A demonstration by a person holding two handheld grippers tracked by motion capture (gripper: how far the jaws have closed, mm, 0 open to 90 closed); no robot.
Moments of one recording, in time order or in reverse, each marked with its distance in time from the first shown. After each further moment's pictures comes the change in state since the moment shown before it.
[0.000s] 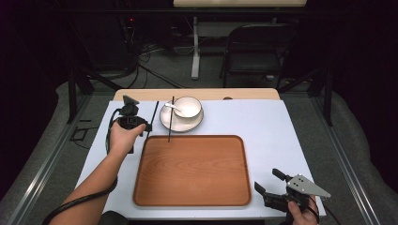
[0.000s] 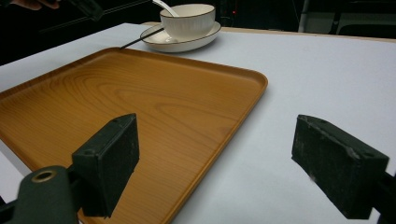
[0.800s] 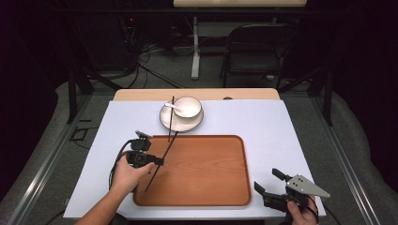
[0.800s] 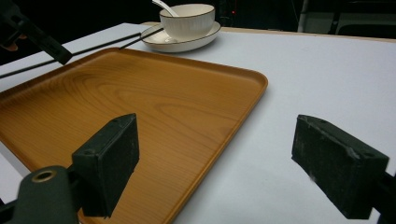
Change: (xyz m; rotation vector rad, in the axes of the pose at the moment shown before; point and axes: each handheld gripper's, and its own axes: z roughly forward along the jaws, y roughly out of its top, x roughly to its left) left arm -0.036 -0.097 0.020 0.095 -0.056 0.203; right arm 0.001 0.000 0.001 0.000 -0.002 0.007
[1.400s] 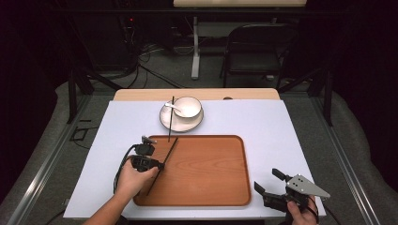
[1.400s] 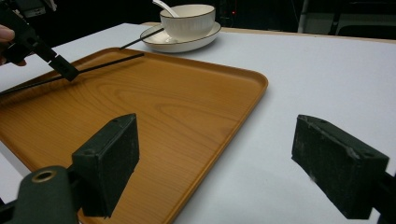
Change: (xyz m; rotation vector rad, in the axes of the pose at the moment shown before) left arm 0.006 -0.006 0.019 0.041 0.044 -0.032; right arm 0.000 0.000 0.000 -0.002 0.000 -0.002
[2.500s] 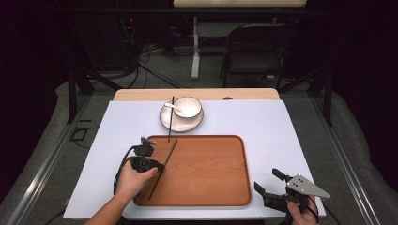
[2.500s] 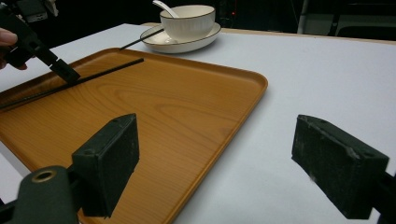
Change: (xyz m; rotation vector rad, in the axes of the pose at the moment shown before) left arm 0.004 -0.002 0.004 0.010 -0.006 -0.020; right arm 0.000 0.000 0.000 -0.003 0.000 -0.001
